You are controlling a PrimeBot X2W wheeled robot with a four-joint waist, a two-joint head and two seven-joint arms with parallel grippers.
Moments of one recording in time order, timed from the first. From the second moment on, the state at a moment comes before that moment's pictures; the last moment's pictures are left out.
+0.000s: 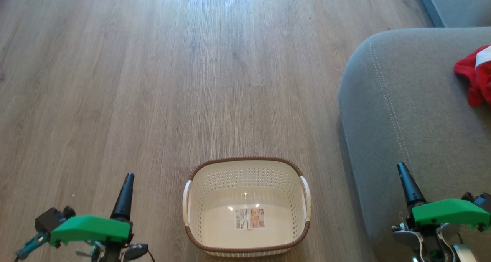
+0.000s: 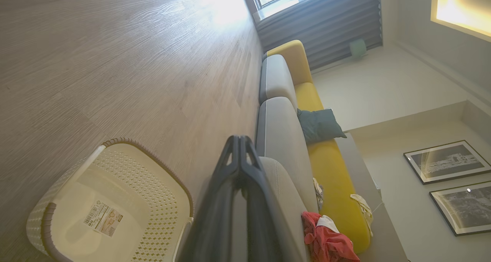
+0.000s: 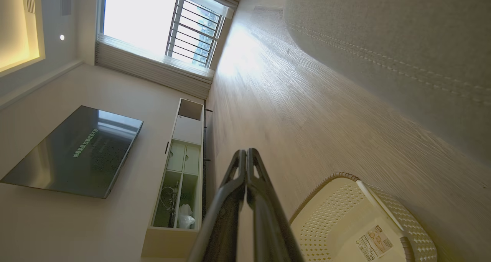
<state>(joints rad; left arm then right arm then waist) 0.00 0.05 -0.01 0.25 -1.23 -0.07 -0.01 -0.03 -0.08 -0.05 0.32 1.27 0.13 0.00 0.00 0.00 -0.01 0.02</state>
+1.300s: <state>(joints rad) -0.05 0.05 0.06 0.27 -1.61 -0.12 0.10 -0.05 -0.05 -0.13 0.28 1.60 0.13 0.11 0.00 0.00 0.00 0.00</state>
